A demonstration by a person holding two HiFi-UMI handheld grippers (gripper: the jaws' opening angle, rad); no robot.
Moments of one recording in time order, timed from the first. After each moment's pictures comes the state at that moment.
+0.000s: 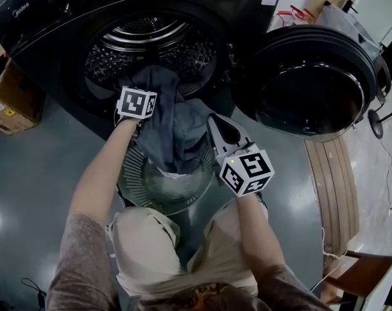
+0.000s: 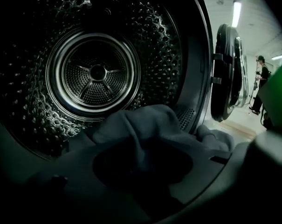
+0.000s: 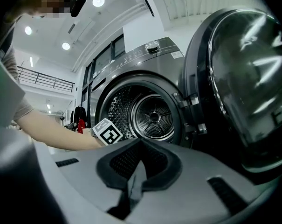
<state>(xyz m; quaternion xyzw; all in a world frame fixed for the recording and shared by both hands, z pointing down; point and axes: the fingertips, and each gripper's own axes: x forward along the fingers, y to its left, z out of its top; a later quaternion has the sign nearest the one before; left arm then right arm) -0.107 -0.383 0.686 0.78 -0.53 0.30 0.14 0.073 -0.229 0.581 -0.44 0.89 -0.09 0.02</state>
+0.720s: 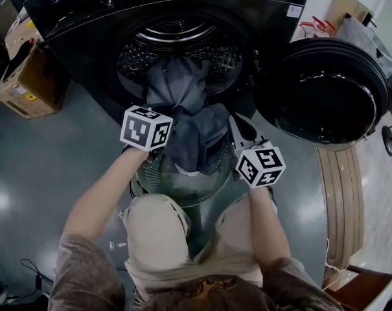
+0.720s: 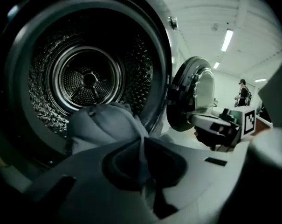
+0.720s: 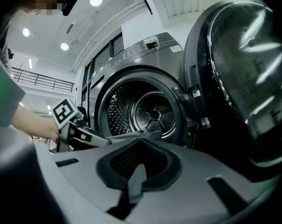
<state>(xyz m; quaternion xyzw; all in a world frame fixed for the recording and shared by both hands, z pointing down) -0.073 -0.259 0.618 0.85 -0.44 0.22 0.18 0.068 -0.238 0.594 -0.44 0.89 -0.10 0.02</state>
